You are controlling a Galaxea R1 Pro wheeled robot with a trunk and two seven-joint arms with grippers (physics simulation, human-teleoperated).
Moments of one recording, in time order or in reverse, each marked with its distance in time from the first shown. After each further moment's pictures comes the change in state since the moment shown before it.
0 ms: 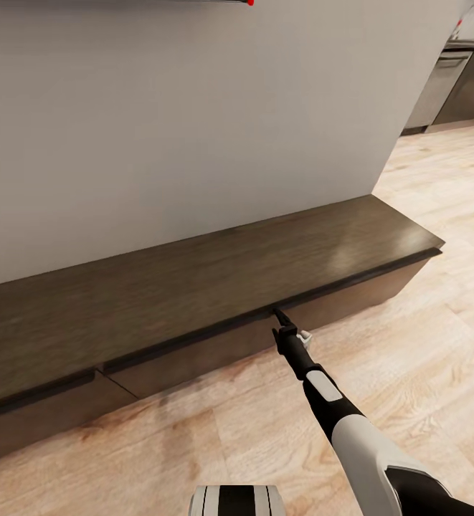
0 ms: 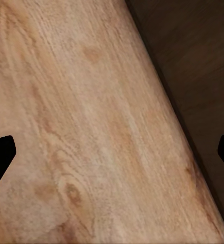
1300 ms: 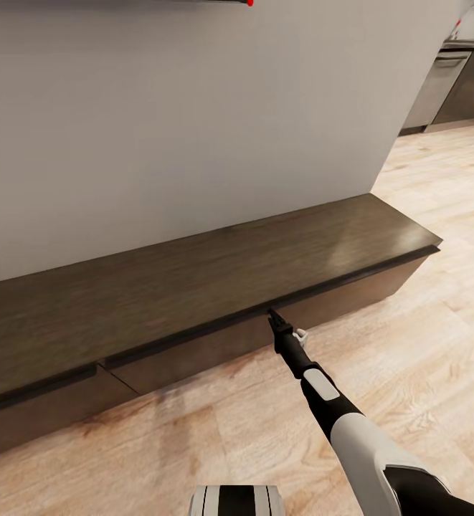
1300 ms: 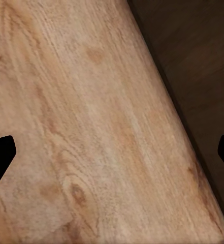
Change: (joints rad) left arm -0.001 0.003 0.000 0.000 -0.001 0.001 0.001; right arm -0.006 0.000 0.051 0.001 0.000 -0.003 -0.001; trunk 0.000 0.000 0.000
